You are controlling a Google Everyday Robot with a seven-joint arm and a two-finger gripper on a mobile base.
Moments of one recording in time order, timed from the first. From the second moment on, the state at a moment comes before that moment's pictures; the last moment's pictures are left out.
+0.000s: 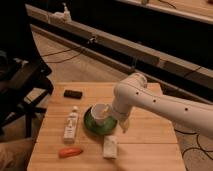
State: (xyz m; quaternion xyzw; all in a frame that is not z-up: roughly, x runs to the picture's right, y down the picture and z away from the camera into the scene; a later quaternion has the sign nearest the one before) arm 0.030 0.157 0.690 -0.25 -0.25 -0.39 0.85
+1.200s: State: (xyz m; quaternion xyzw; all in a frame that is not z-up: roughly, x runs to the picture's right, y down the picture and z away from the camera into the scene) arm -0.116 0.177 0.693 -0.23 -0.34 -0.52 0.75
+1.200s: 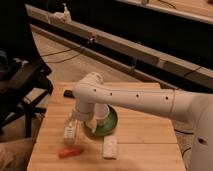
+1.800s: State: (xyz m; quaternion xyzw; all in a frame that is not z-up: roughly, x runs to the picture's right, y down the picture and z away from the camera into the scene) arm -0.115 0.204 0.709 -0.27 -0.35 -0.50 0.75
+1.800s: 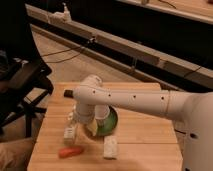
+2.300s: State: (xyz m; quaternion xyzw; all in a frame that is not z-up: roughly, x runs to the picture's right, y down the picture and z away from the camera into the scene) arm -0.136 0.230 0.721 -0.28 -0.38 -0.48 0.74
